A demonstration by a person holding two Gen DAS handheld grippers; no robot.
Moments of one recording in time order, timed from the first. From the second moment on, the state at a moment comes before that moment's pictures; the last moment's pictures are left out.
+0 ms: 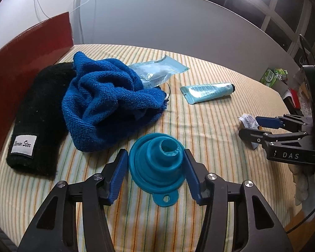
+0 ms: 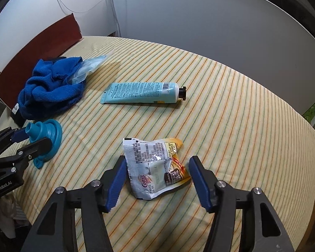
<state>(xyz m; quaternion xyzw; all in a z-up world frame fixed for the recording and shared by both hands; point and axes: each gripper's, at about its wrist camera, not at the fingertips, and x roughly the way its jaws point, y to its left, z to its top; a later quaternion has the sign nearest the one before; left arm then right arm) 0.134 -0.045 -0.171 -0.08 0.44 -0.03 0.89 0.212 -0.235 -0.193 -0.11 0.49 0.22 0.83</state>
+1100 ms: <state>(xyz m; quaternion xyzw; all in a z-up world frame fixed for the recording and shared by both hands) 0.072 0.027 -0.078 -0.10 0.37 -0.07 0.92 0.170 -0.157 -0.068 -0.09 0.40 0.32 0.85</state>
